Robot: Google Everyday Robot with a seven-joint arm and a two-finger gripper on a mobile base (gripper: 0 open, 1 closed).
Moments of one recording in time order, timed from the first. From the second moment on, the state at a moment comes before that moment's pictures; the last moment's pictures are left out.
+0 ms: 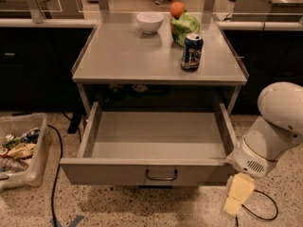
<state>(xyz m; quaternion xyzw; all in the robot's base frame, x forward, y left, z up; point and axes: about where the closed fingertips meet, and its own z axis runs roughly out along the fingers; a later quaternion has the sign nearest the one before) 0.371 -0.205 0.707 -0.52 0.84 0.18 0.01</state>
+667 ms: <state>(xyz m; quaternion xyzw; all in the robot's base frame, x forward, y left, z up) 0.405 -0.168 0.703 -0.54 0.82 0.18 0.04</state>
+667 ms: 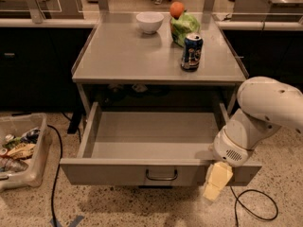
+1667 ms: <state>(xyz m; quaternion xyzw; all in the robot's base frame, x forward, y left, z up) 0.377 -0.155 0.678 -0.55 0.80 0.23 -0.01</state>
